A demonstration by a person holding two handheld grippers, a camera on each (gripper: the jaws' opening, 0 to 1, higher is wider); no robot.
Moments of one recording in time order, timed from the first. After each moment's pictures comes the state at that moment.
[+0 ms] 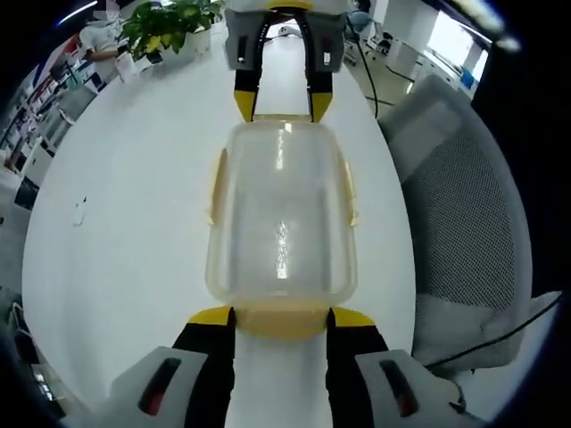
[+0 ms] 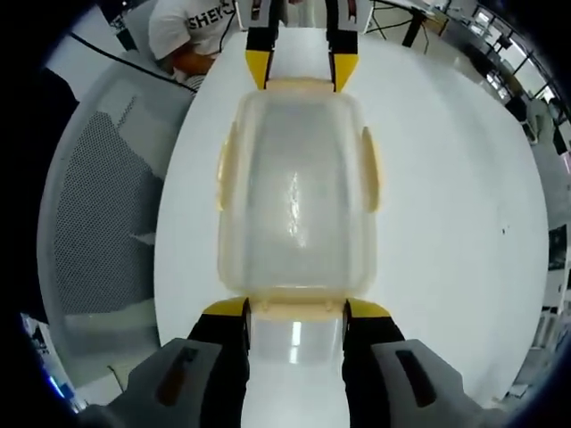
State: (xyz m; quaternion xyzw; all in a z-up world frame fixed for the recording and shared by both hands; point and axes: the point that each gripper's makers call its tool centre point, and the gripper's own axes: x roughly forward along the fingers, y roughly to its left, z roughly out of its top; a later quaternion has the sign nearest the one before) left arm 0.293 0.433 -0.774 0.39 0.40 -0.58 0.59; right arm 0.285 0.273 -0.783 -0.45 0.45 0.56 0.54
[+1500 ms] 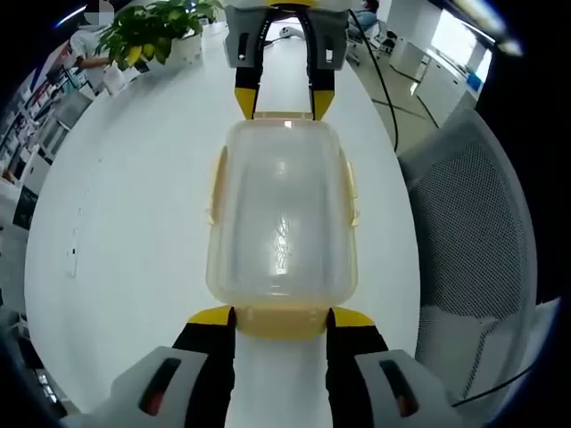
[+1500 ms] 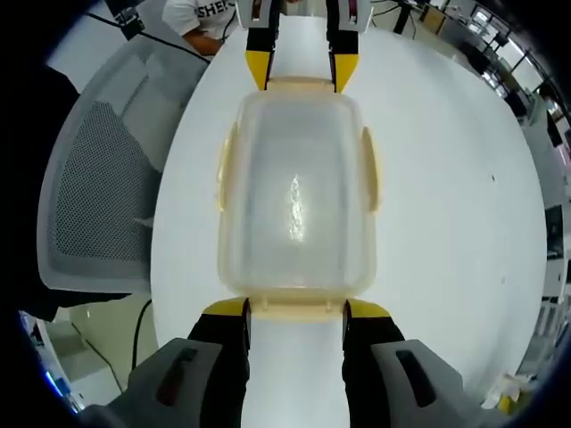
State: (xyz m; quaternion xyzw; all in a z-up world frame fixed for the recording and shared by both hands) left arm 0.296 0.331 -0.777 0.40 0.40 -0.57 0.59; right arm 0.287 0.170 -0.782 -0.45 0.45 0.55 0.54
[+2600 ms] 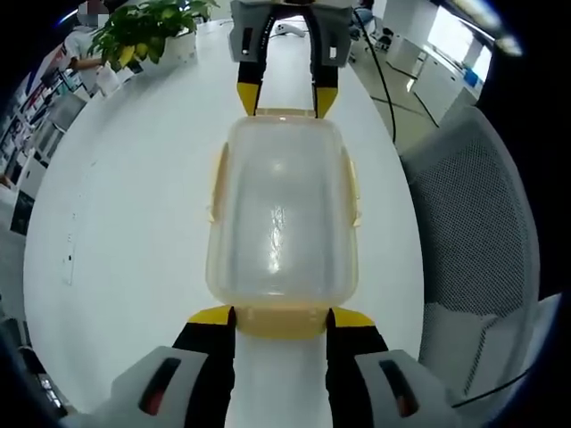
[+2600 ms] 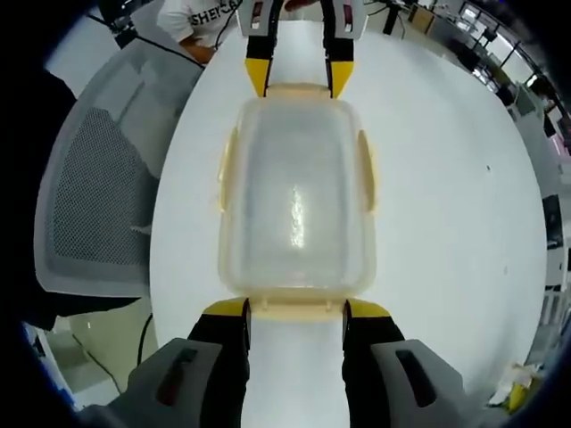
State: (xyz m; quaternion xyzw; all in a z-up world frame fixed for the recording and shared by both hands) left arm 0.298 0.328 -0.783 0.41 0.40 -0.58 0.58; right arm 0.283 0.169 -0.786 -0.43 0.45 0.55 0.56
